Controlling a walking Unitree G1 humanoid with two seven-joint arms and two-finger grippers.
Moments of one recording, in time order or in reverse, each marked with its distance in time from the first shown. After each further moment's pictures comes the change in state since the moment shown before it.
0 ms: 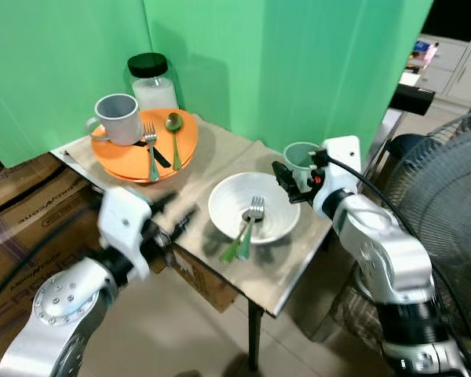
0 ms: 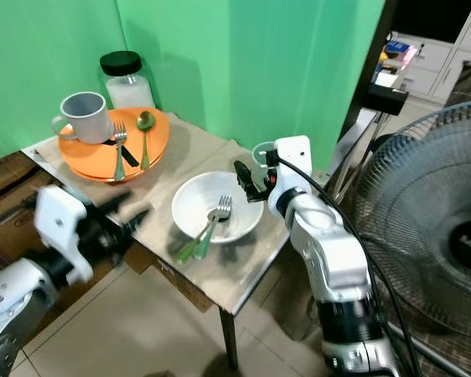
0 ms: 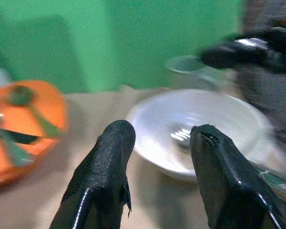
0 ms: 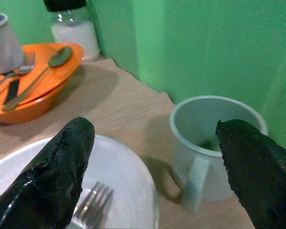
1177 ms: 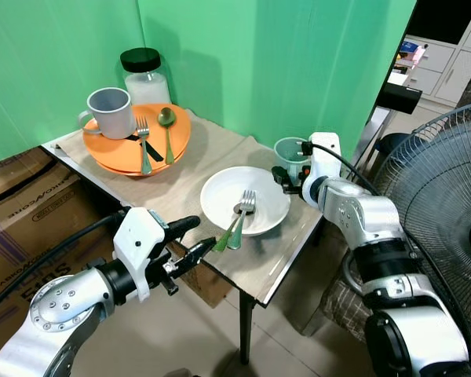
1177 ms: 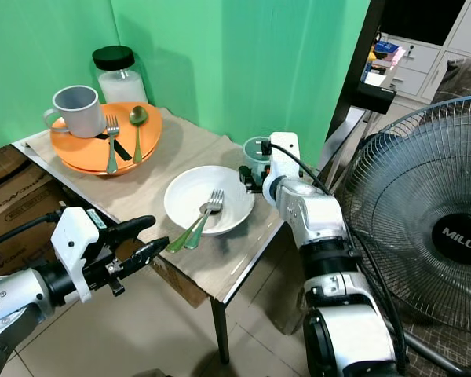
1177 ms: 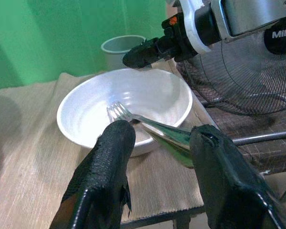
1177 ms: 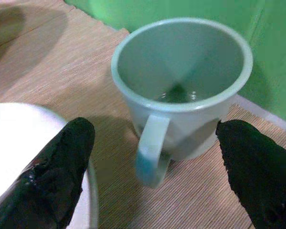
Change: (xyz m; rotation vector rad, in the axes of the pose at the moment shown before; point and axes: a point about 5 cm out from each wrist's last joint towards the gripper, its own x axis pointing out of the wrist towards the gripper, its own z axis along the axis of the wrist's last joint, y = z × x) left arm -0.004 -0.007 -0.003 0.055 0.053 -0.183; right arm 0.050 -0.017 -0.015 0.115 0.250 -0.102
